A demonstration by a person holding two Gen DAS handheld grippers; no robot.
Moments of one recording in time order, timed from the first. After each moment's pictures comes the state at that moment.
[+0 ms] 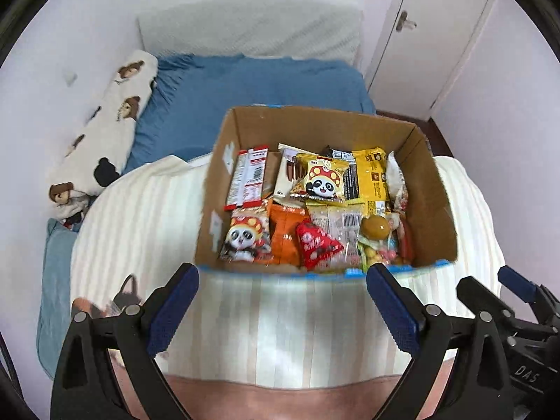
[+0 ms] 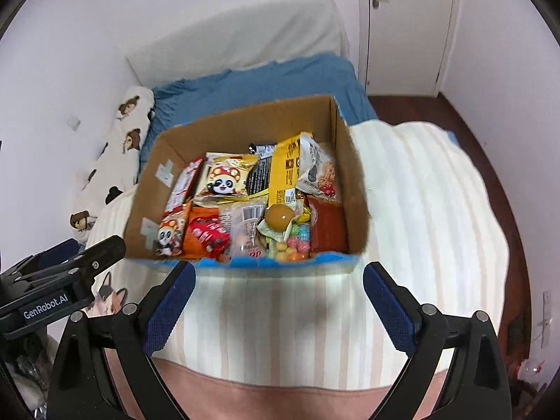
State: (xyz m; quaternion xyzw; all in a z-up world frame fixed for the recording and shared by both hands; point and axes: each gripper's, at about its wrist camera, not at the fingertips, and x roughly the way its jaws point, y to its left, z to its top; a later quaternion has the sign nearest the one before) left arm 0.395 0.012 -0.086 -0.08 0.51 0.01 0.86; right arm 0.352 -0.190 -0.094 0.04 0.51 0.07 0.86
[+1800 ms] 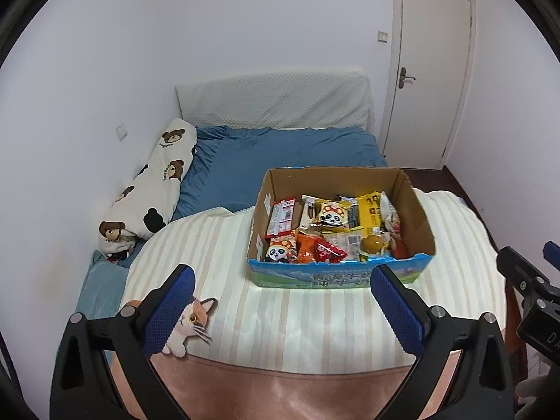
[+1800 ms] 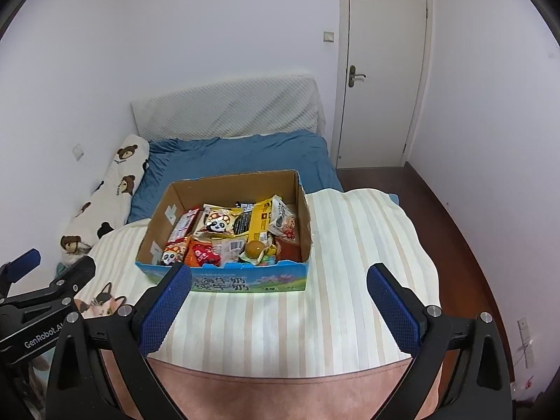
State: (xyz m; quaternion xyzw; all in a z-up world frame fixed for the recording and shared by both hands) left arm 0.278 -0.007 -0.016 -0.03 0.38 0.08 0.92; right arm 0.219 -0.218 0.009 -0.01 0.37 0.02 0.93
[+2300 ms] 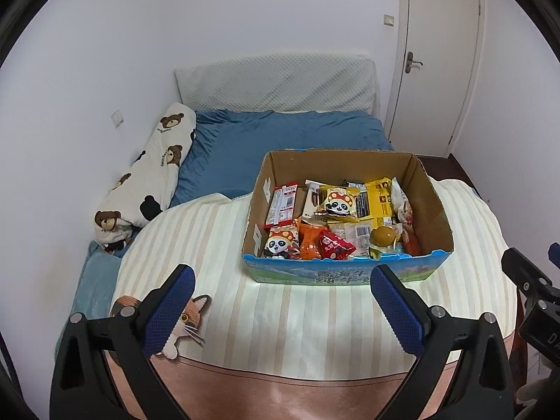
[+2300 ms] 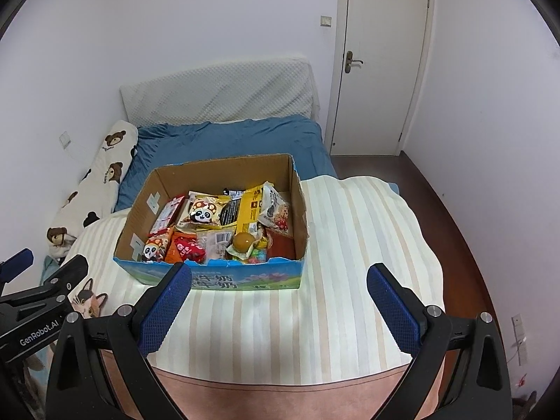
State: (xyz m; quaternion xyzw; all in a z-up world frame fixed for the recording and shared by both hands) left arm 0.312 -0.005 -0.046 -0.03 0.41 0.09 0.91; right arm 0.251 -0.217 -0.023 -0.02 0.40 0.00 0.92
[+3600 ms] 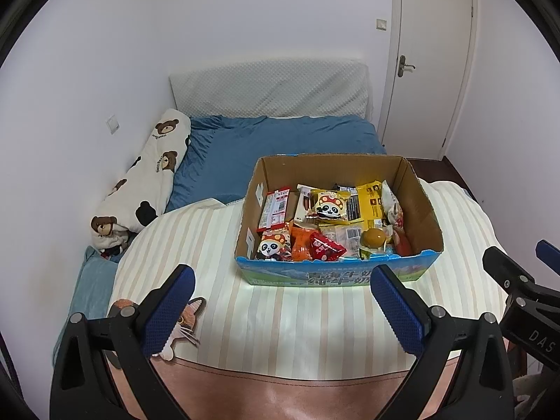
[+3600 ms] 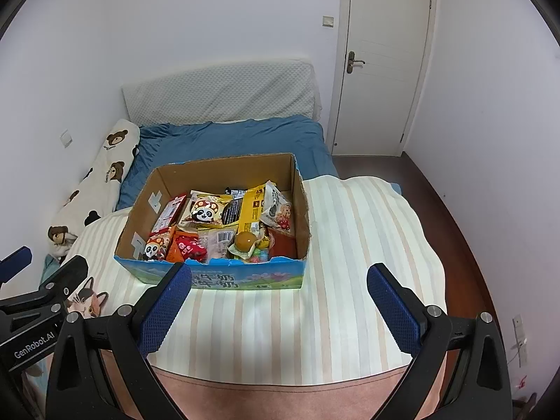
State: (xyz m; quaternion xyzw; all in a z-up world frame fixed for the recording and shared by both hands) left arm 0.308 -0.015 -0.039 -0.03 0.40 0.08 0.91; right arm 0.247 -0.224 -0.019 -0.02 0.40 0.00 0.92
